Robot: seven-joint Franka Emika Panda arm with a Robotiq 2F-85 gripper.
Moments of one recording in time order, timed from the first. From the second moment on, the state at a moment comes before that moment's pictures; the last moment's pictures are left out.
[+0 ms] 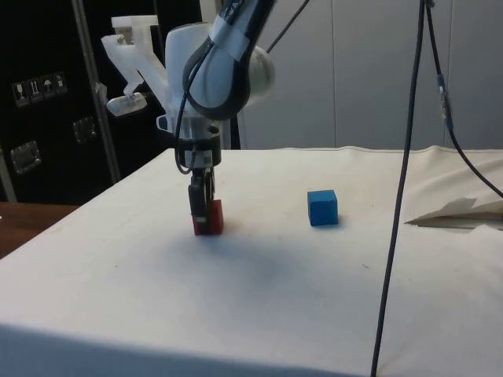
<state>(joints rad) 0.06 0.55 -0.04 -2.06 0.11 2.67 -0.35</state>
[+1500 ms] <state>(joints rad) 0.06 0.35 -0.06 -2.08 0.11 2.45 -0.35</state>
